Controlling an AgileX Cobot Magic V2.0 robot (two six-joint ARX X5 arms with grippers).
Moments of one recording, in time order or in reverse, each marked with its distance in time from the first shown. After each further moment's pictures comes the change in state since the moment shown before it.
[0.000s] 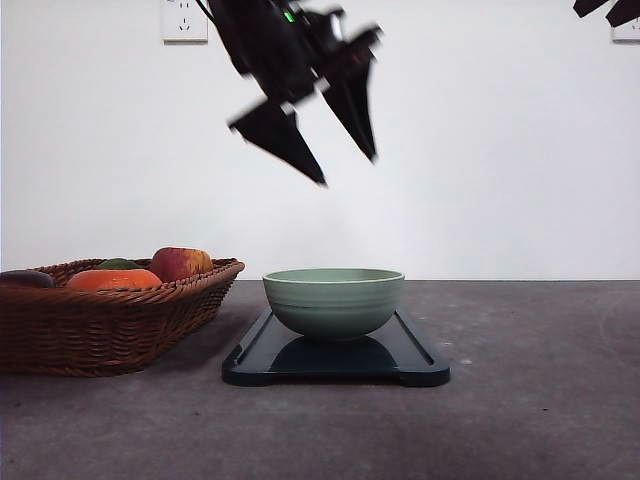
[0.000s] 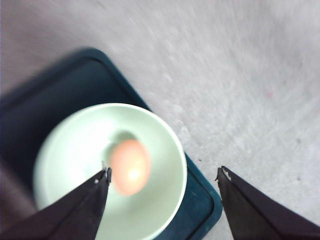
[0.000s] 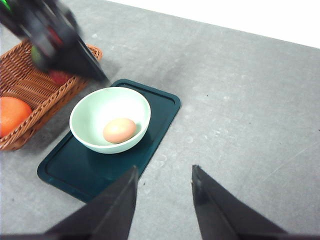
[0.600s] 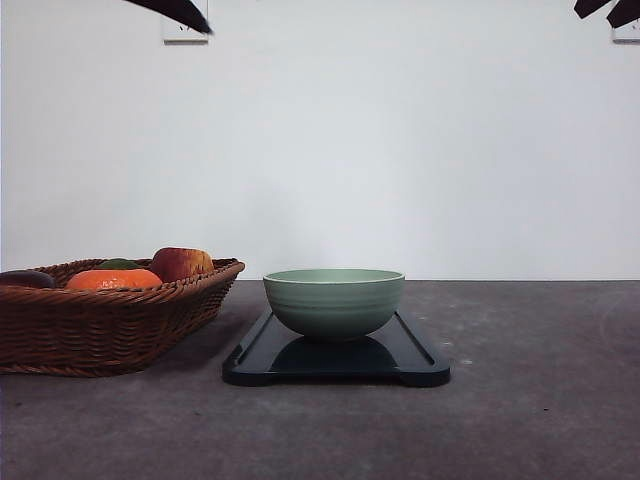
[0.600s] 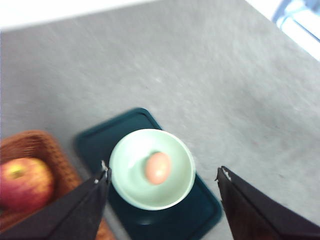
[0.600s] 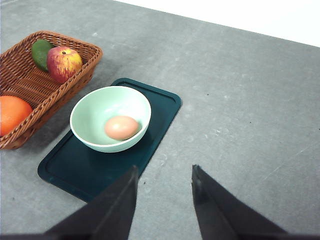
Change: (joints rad) left_arx 0.100 -0.650 -0.508 0.252 -0.055 -0.029; right_arx 0.000 0.000 0.000 -0.002 -0.001 0.000
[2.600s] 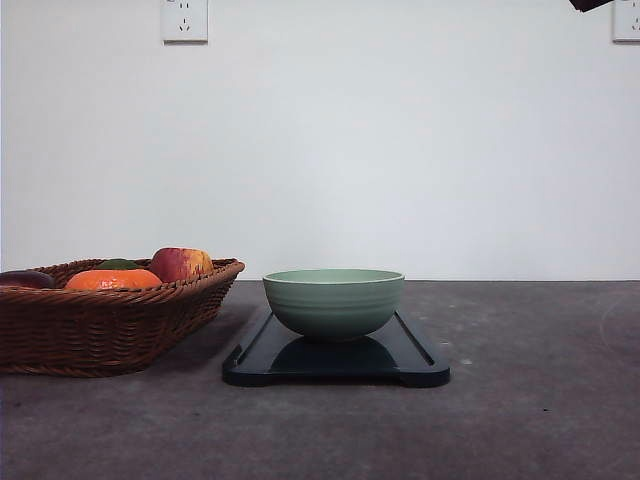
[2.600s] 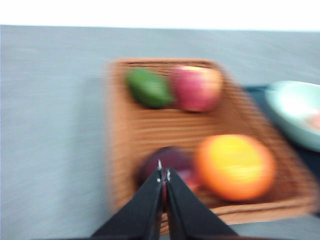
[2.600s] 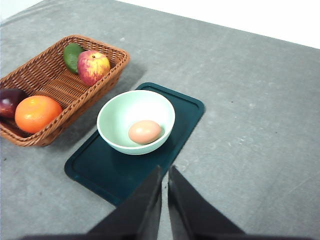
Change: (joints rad) left_arx 0.366 -1.008 -1.130 0.376 -0.195 0.018; right_arx 0.000 -0.004 0.000 0.015 -0.096 -0.015
